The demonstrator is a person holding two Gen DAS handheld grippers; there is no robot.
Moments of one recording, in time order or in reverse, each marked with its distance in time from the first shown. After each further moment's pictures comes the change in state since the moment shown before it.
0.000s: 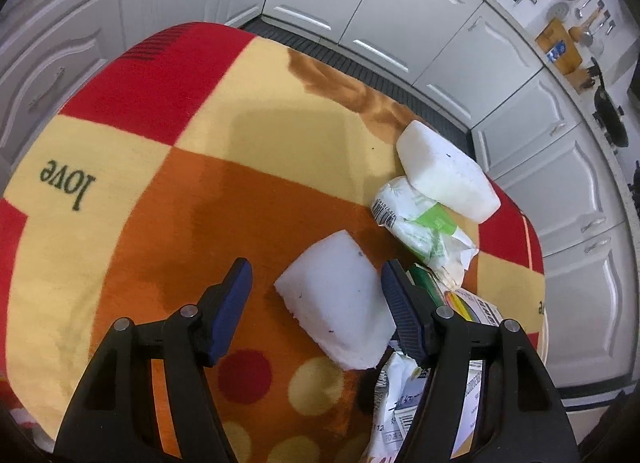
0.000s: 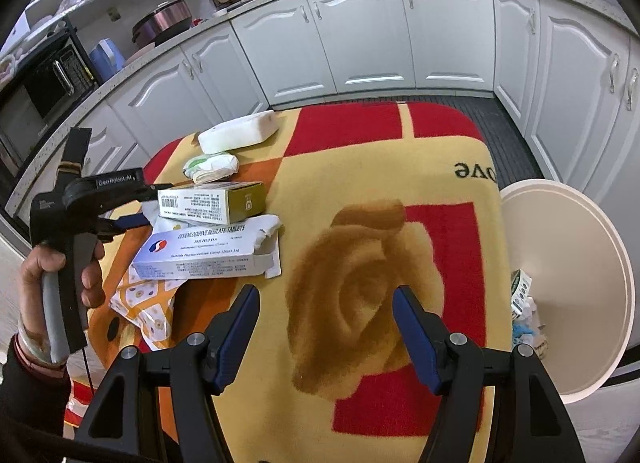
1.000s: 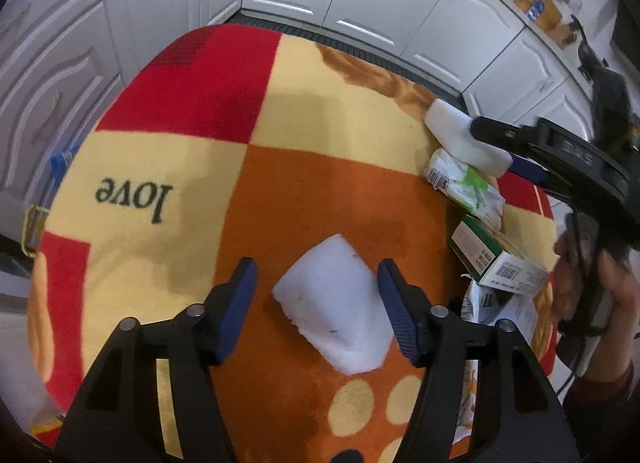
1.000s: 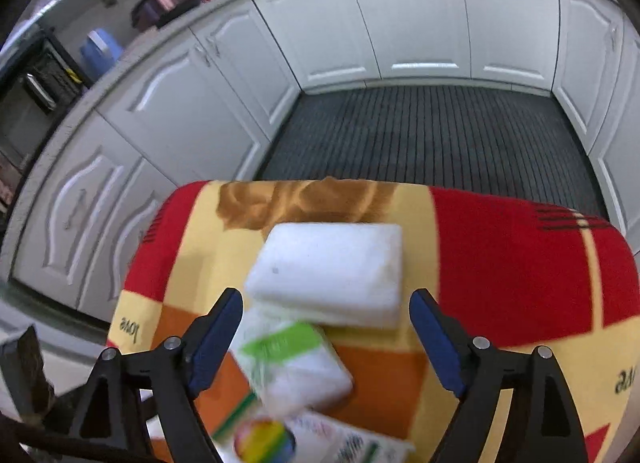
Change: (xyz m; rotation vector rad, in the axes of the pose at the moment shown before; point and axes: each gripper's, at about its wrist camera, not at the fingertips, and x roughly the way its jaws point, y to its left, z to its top) left arm -0.022 0.050 0.002 0.143 0.080 0.000; right arm 0.152 0.113 0.163 -0.023 0.129 0.074
